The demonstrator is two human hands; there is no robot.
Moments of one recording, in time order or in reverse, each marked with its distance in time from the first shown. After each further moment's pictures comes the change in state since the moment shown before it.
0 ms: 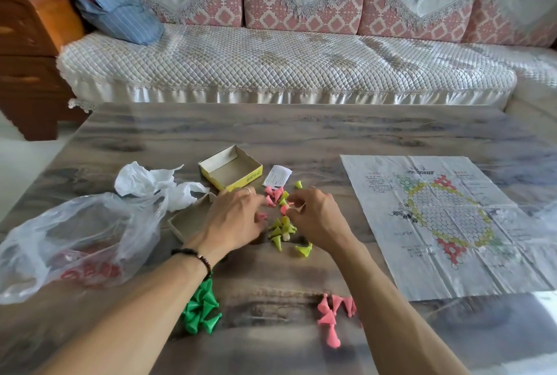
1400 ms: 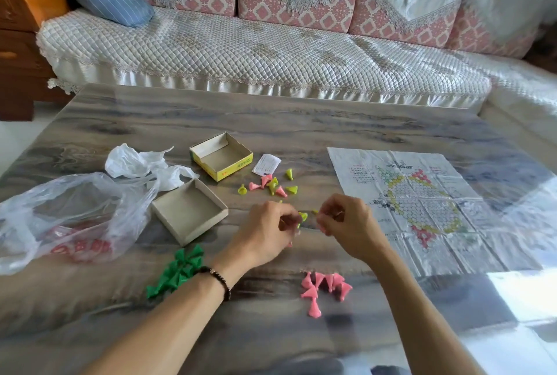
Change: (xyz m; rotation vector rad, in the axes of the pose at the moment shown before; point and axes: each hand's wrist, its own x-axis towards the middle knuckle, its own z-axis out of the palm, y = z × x) left_hand -0.031 0.069 0.008 -0.721 -0.079 -0.052; right_hand -0.059 0.031 -0.053 0.143 -0.003 0.138
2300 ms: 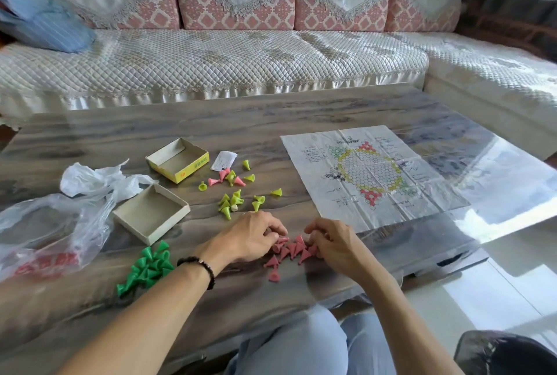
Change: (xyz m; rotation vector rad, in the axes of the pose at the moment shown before) left_hand -0.009 0.023 0.036 0.357 -0.408 0.007; right_hand -0.089 0.051 -0.013 0.029 -0.050 0.182
